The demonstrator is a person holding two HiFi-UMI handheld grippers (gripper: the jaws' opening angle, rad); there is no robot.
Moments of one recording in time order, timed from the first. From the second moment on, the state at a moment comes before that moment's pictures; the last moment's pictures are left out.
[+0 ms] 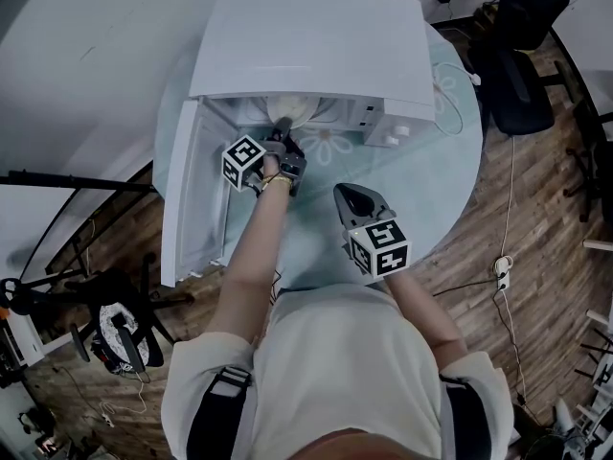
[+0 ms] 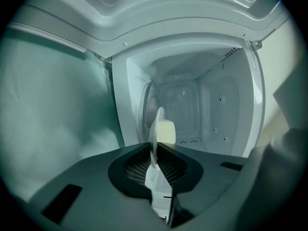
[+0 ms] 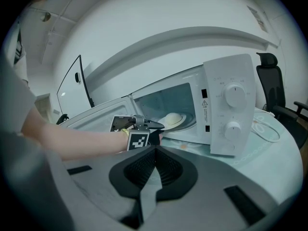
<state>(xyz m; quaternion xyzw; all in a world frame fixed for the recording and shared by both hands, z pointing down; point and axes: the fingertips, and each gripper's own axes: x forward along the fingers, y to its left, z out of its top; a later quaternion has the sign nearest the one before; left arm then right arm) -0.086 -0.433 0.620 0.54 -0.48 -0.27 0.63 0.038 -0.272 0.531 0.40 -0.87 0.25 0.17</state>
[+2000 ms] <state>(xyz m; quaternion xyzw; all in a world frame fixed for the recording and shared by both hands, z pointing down) -0.061 -0.271 0.528 0.72 -0.47 -0.09 0.50 0.044 -0.230 0.509 0.41 -0.87 0.22 0.15</state>
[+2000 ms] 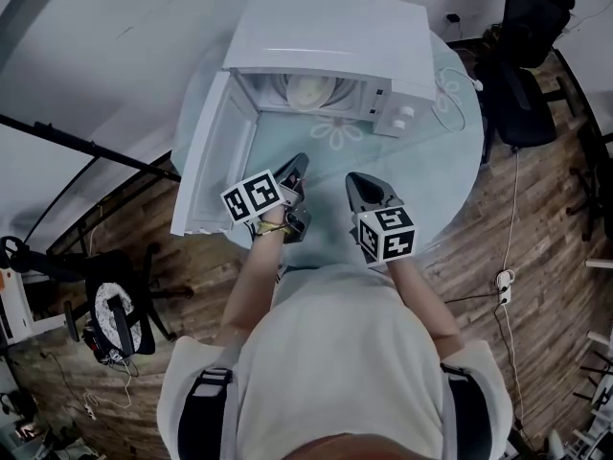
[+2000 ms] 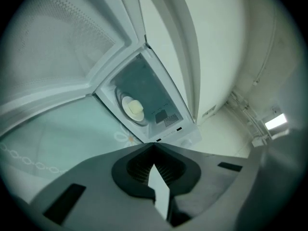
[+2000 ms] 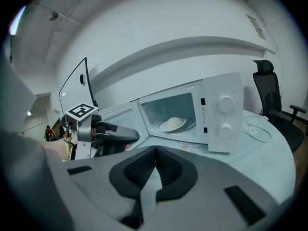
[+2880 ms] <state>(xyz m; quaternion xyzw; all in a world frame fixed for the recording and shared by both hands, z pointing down) -0.041 -0.180 0.530 0.75 -0.46 0.02 0.47 0.061 -0.190 0.514 0.42 -0.86 0.25 0.14</state>
